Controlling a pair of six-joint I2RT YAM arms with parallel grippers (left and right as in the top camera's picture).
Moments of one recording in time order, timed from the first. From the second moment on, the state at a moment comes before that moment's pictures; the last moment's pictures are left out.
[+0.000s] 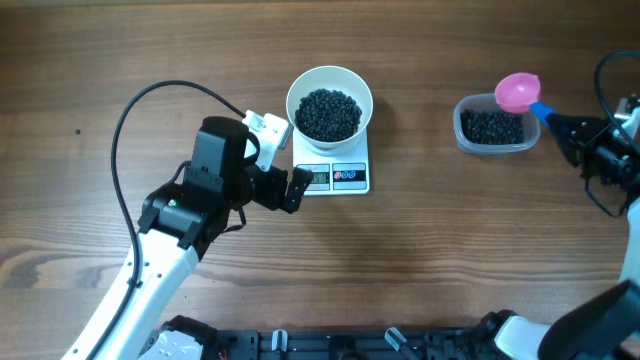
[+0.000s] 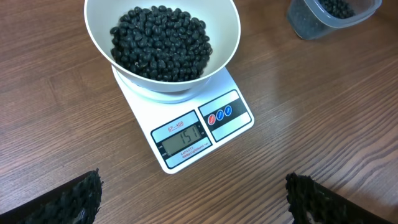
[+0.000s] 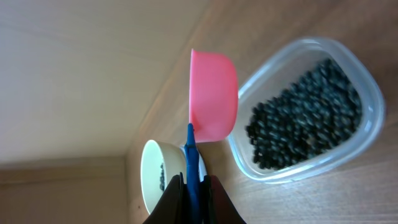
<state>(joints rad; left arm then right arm) -0.37 1.16 0.93 -0.60 0.26 -0.02 -0.67 1.45 1.04 -0.51 -0.98 0.41</state>
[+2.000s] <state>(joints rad) -0.37 1.16 0.93 -0.60 0.26 -0.02 0.35 1.90 1.61 -0.74 -0.36 -0.38</state>
